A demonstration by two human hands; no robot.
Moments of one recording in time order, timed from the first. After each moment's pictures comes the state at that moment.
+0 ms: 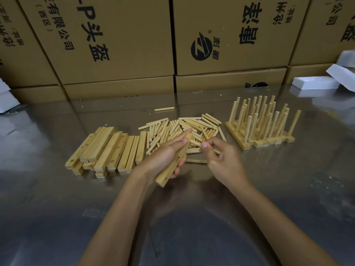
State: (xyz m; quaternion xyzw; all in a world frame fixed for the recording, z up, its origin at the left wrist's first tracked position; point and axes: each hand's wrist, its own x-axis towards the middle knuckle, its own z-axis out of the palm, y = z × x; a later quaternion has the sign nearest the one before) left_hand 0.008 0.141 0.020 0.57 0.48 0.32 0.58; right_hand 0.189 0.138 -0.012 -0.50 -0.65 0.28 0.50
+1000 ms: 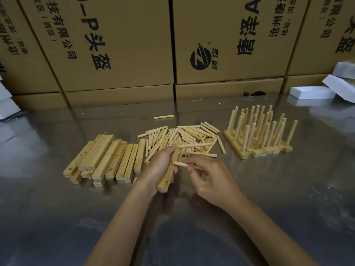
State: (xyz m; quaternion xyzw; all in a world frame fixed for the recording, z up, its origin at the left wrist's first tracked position) left_hand 0.019 0.142 0.020 0.41 0.59 0.41 0.56; right_hand 0.181 0.123 -0.010 -0.41 -0.79 0.18 0.43
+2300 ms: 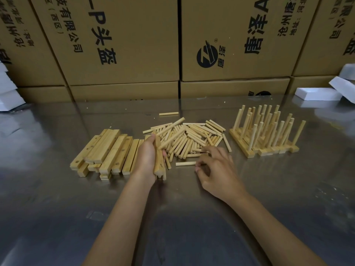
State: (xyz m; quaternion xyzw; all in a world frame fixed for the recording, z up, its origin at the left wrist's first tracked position) left_hand -0.011 0.154 0.018 0.25 0.56 0.58 0.54; right_hand 0.183 0.146 -0.029 -0.51 -0.80 0.03 0.31
